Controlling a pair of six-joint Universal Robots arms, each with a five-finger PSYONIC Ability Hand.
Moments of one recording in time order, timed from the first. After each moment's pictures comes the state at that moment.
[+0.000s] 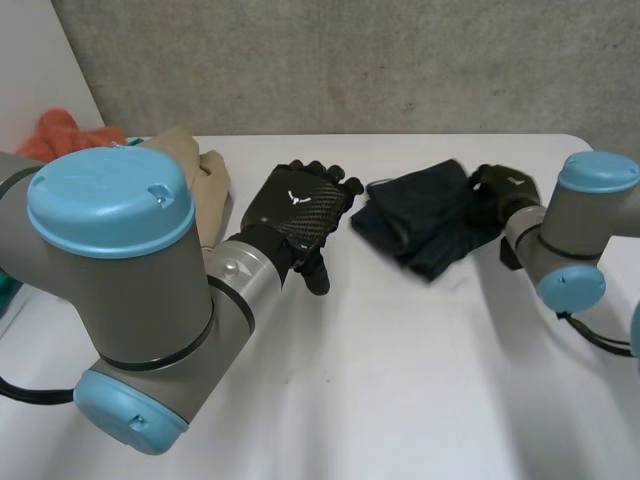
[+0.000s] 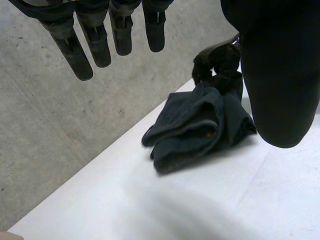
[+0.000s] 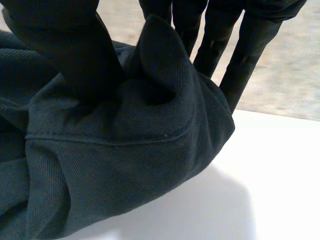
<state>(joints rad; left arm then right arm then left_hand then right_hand) 3.97 -1.96 -1.34 3.16 -1.59 3.40 1.79 -0.58 0.84 -0.10 1.50 3.29 0.24 0.23 0.24 0.23 0.05 0.91 1.11 1.09 1.19 0.94</state>
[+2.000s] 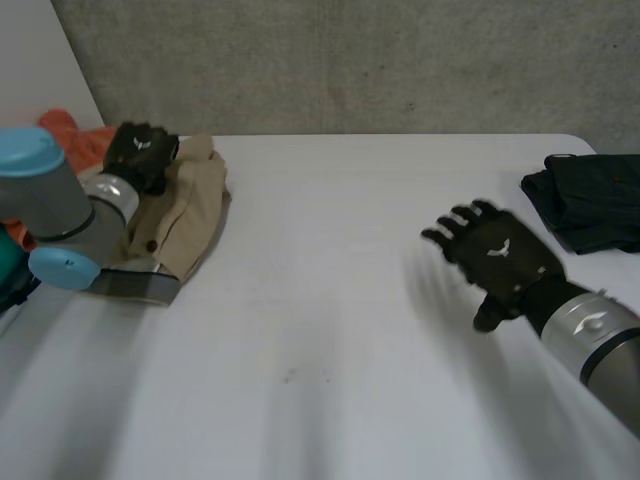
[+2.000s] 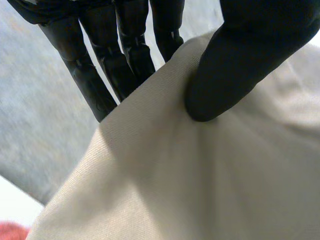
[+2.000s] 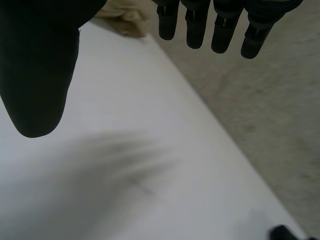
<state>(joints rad) 4.54 -2.36 -1.01 3.39 -1.35 3.60 1.79 -1.49 1.93 -0.21 1.15 2.53 1.12 1.19 1.19 1.19 0.96 0.23 0.21 0.22 0.22 0.04</state>
